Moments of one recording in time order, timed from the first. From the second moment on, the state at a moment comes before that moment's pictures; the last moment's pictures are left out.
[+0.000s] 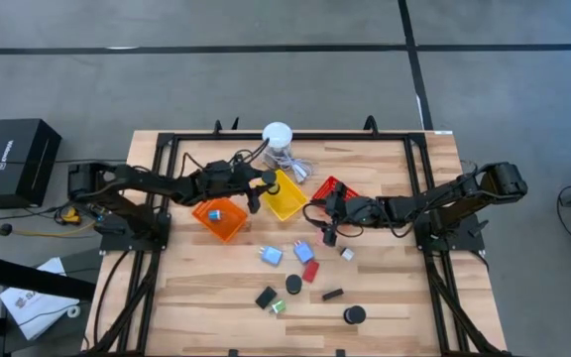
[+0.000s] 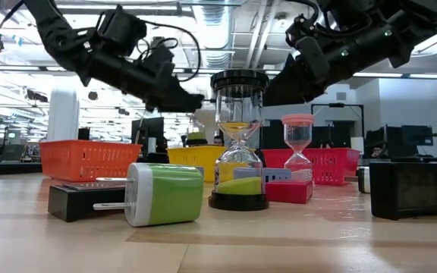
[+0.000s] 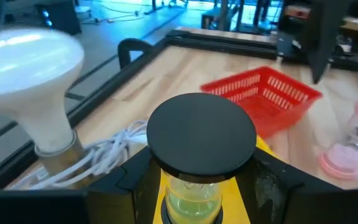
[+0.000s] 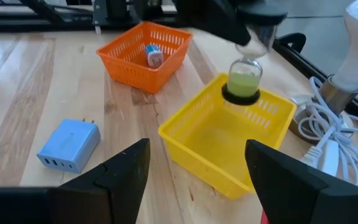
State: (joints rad) left arm 0.28 1.47 0.50 0.68 -0.10 -0.02; right arm 0.09 1.43 0.57 0.44 0.34 0.08
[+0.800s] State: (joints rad) left arm 0.28 1.64 0.49 0.75 -0.15 -0.03; right arm 0.09 1.43 0.57 0.45 0.34 0.08
